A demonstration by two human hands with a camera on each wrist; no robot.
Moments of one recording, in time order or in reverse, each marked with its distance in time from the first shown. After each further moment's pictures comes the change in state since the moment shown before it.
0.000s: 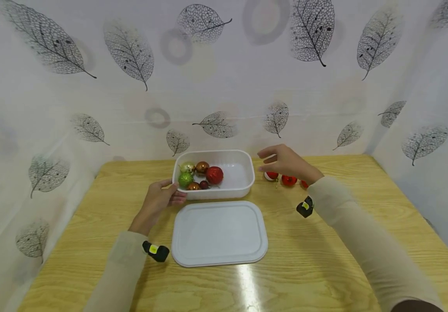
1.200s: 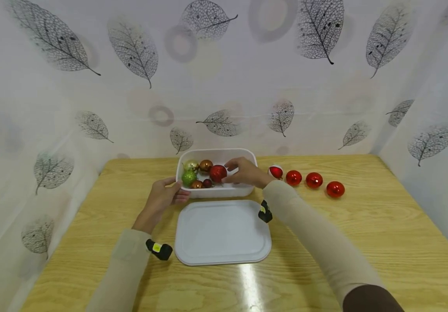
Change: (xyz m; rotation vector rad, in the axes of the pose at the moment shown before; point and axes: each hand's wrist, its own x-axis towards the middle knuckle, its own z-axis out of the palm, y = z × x) left_hand 0.002 0.000 0.001 0.018 0.018 0.005; right_hand 0.066 -0.018 0.100 0.172 -0.104 0.036
